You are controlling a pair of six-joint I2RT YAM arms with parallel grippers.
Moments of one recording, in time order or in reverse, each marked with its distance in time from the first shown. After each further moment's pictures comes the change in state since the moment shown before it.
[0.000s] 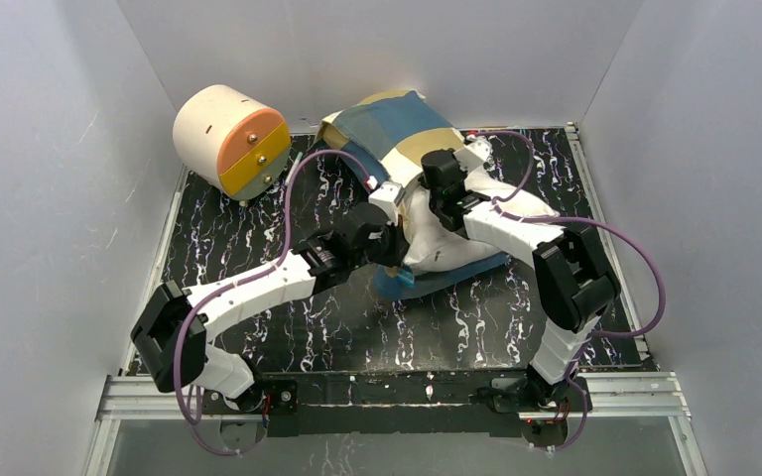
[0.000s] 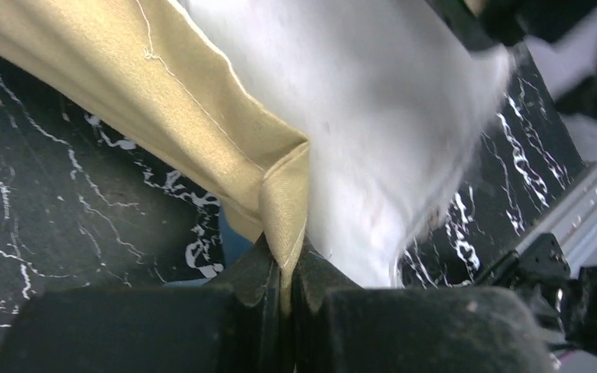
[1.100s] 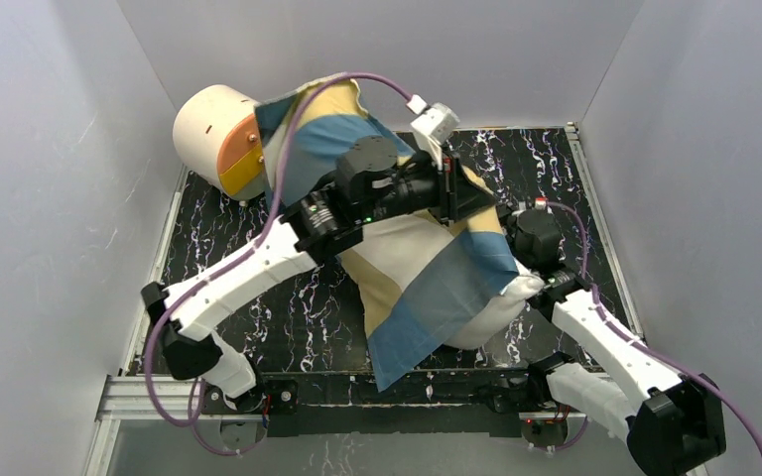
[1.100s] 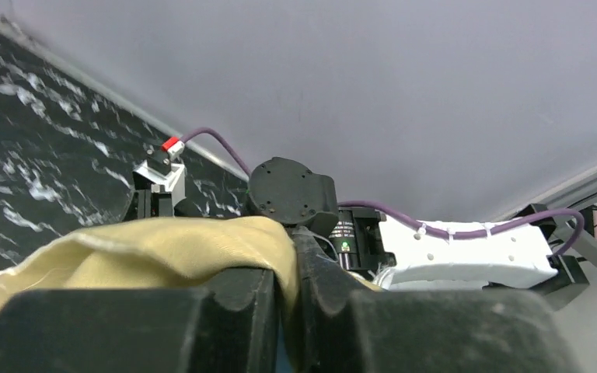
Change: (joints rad) left arm -0.146 0.075 0.713 -0.110 0.294 0.029; right arm -0.172 -0.824 -0.568 -0.033 -0.829 0.773
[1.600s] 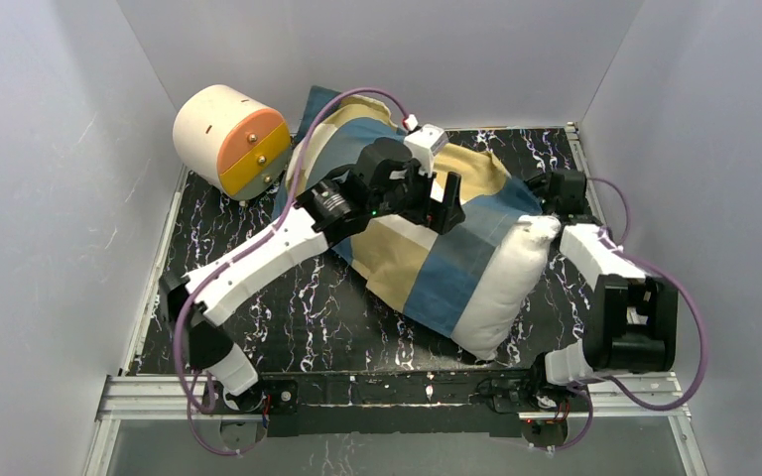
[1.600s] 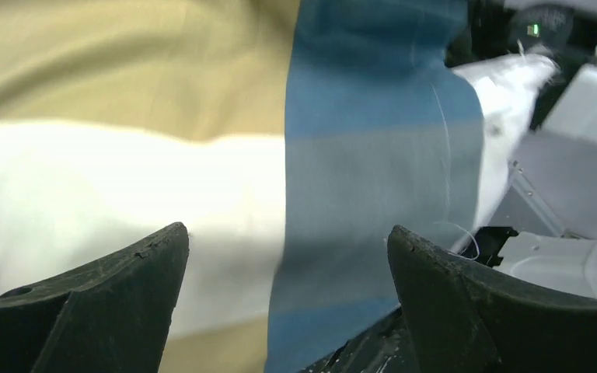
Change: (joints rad) left arm 0.129 0.135 -0.039 -0.281 -0.100 0.120; right arm -0.449 0.449 0.161 -0.200 -0.126 -0.402
